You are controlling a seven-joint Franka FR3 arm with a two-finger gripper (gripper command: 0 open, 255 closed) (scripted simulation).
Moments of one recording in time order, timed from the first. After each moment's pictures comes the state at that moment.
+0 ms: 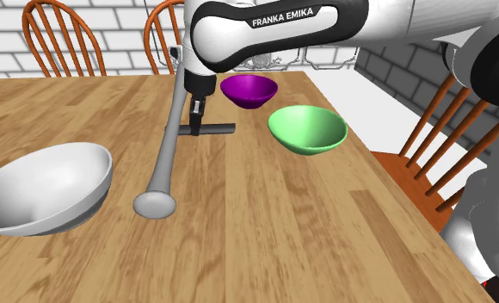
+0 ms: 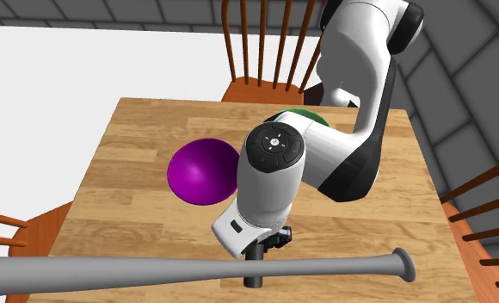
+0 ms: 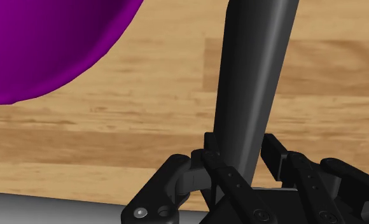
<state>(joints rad) 0.36 0.29 0.13 -1.52 0.05 2.02 -0.52</state>
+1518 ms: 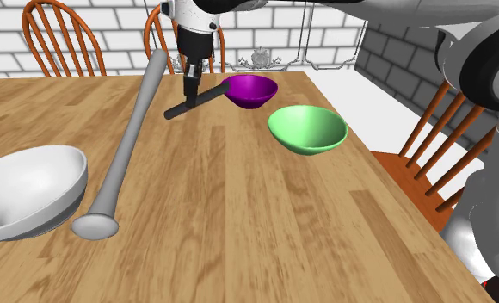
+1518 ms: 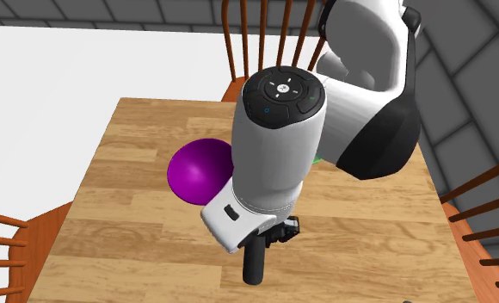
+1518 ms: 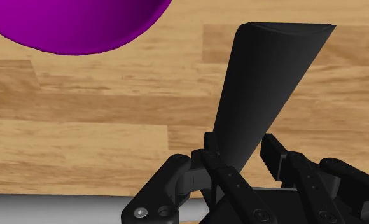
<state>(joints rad) 0.36 0.32 0.12 -1.25 0.04 1.78 -0.50</state>
